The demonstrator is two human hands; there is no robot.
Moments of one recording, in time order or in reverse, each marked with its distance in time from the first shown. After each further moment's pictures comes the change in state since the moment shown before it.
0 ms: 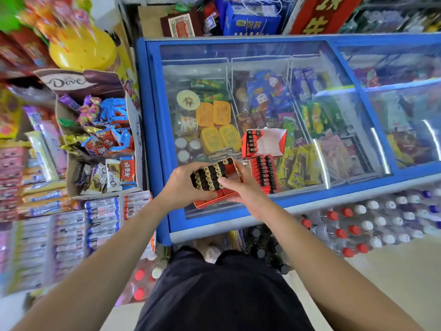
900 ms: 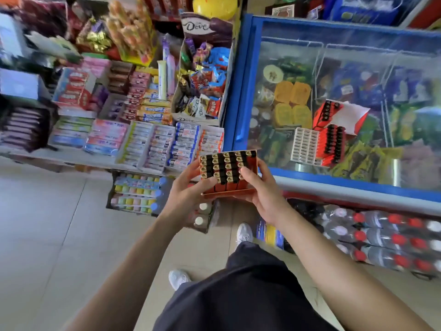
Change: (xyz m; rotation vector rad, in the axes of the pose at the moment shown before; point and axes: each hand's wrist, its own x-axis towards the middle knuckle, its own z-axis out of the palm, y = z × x) left_hand -0.275 -0.001 0.034 -0.850 0.479 -0.324; right_hand -0.135 0.077 0.104 0.216 -0.309 -0.093
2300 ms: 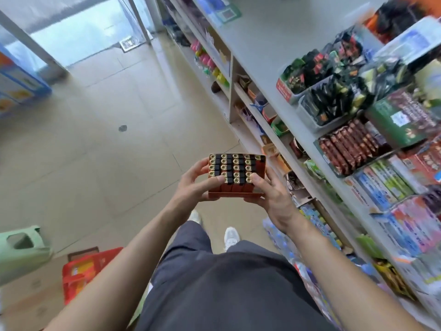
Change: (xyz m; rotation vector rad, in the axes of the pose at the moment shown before) left_hand -0.226 -0.009 -0.719 -0.295 0.693 0.066; right_hand 0.092 0.289 0.720 -0.631 -0.722 0.215
